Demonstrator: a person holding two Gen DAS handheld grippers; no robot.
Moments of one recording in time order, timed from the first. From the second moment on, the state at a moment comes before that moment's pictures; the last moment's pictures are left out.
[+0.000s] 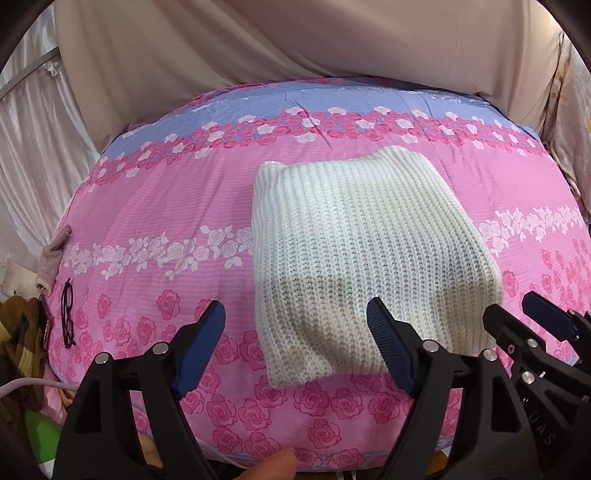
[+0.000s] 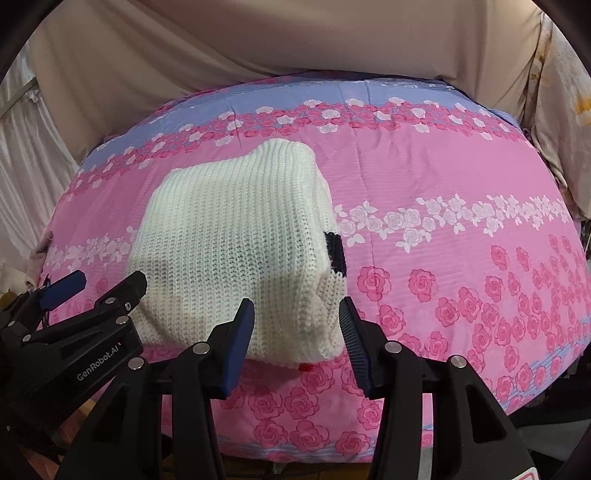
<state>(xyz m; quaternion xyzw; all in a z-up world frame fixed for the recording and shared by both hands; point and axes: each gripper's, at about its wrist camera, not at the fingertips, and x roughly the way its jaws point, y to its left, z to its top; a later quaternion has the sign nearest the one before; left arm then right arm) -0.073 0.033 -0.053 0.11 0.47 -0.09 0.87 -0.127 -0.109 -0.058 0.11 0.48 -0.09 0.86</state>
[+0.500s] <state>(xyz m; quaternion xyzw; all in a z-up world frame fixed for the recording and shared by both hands) -0.075 0.035 -0.050 0.12 0.46 -0.07 0.88 -0.126 -0.091 -0.053 0.10 0.48 -0.08 0.87</state>
